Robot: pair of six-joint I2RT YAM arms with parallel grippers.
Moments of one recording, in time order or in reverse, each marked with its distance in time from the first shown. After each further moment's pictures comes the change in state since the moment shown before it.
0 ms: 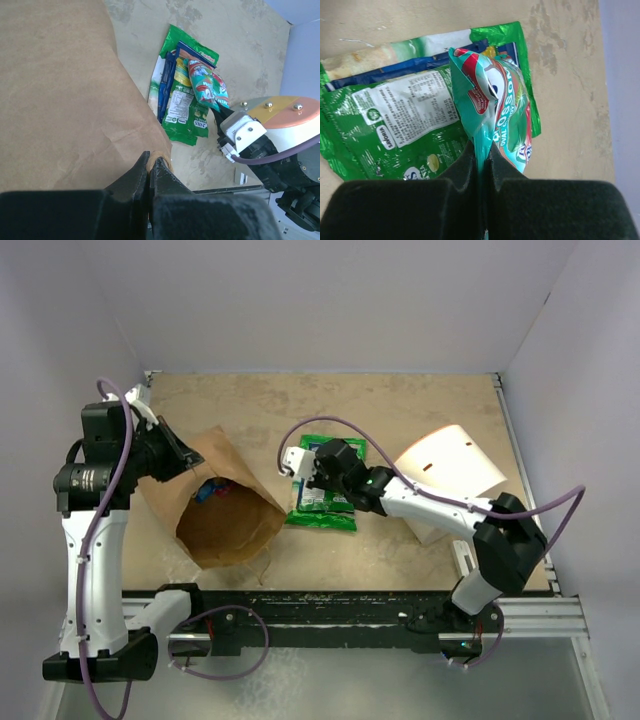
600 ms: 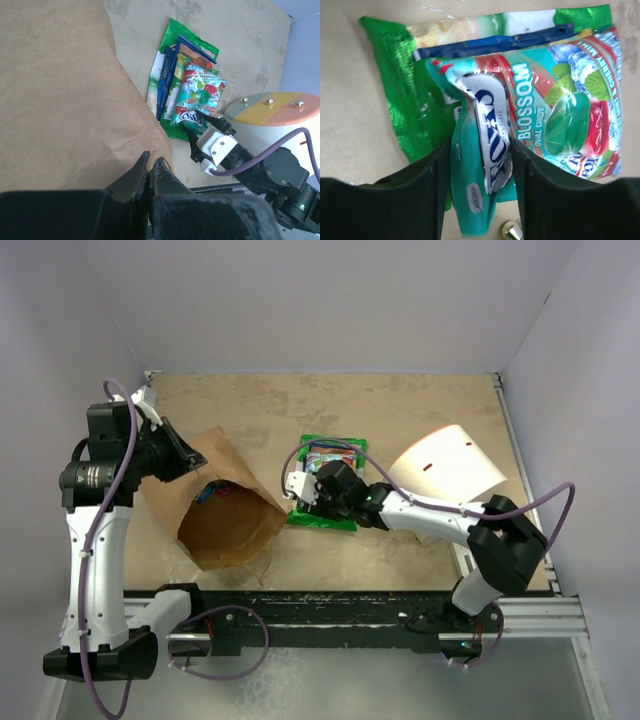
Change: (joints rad) left arm 0.000 0.008 -0.035 0.027 0.023 0.000; right arm 0.035 0.014 -0.127 0.024 -0.113 0.071
